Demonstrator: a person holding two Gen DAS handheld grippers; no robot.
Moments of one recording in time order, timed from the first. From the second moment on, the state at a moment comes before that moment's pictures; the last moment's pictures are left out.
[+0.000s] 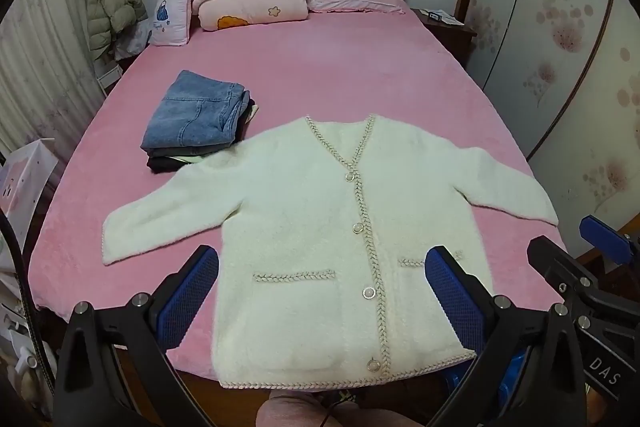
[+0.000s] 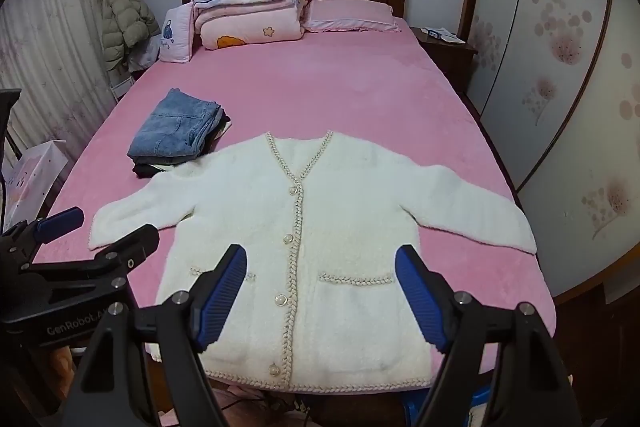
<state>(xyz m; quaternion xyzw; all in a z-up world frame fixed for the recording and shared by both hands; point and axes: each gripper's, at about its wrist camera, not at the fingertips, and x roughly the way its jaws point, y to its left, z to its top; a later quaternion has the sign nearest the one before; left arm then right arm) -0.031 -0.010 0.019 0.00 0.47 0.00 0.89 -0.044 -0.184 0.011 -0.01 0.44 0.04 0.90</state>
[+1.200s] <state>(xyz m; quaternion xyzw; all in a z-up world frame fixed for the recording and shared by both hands) -0.013 0.040 0.020 -0.02 0.48 -0.03 0.88 -0.044 -0.132 -0.002 -0.01 0.46 -0.04 0.88</state>
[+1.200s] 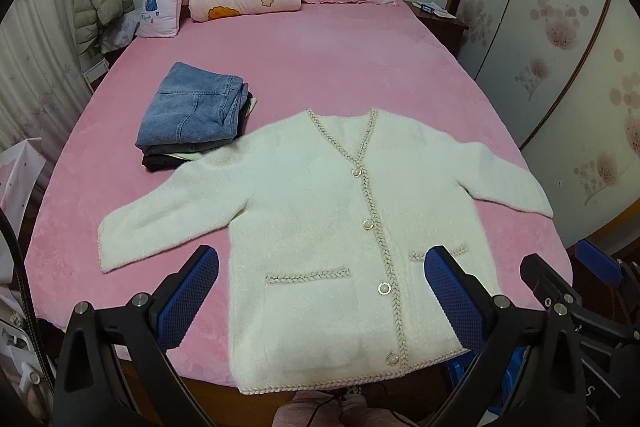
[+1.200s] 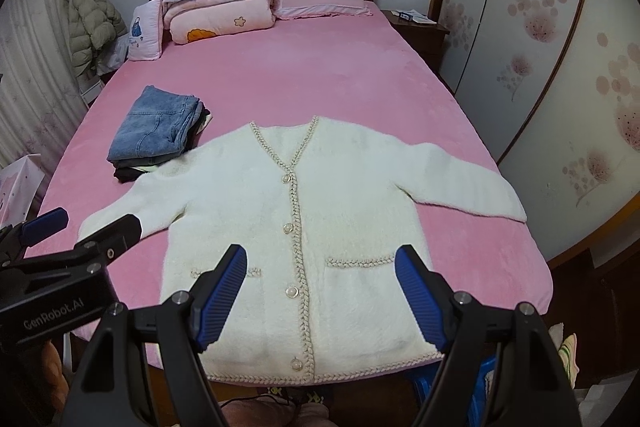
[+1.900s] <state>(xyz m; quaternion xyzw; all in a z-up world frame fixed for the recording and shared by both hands) -0.001 0.049 0.025 -0.01 0.48 -0.08 0.87 -0.052 -0.121 0.010 0.02 0.44 -0.07 0.90</state>
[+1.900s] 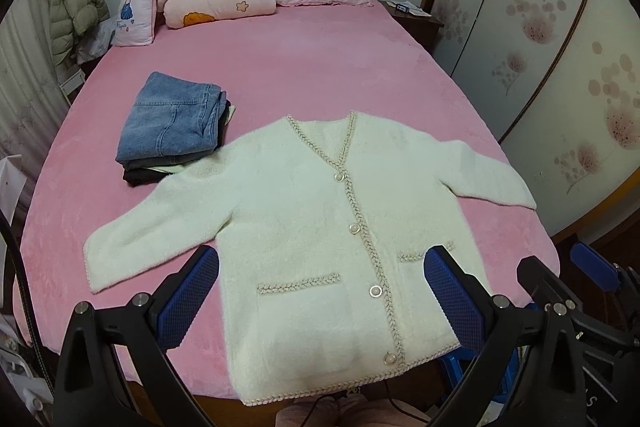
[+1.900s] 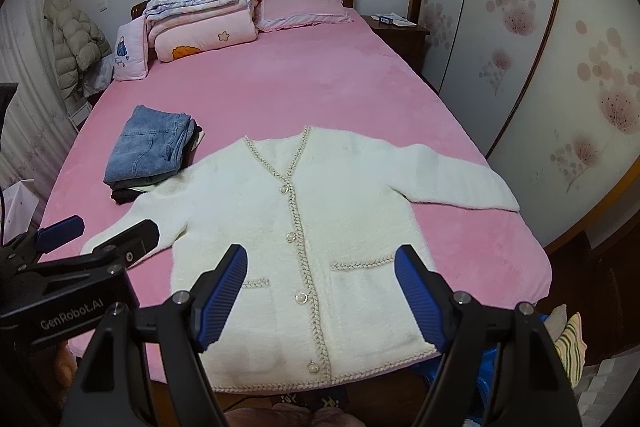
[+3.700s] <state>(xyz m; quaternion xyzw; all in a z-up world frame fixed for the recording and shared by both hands) 0.174 -0.282 -0.022 0.02 0.44 -0.08 0.90 0.082 -0.482 -0.080 0.16 0.43 -0.08 0.88</state>
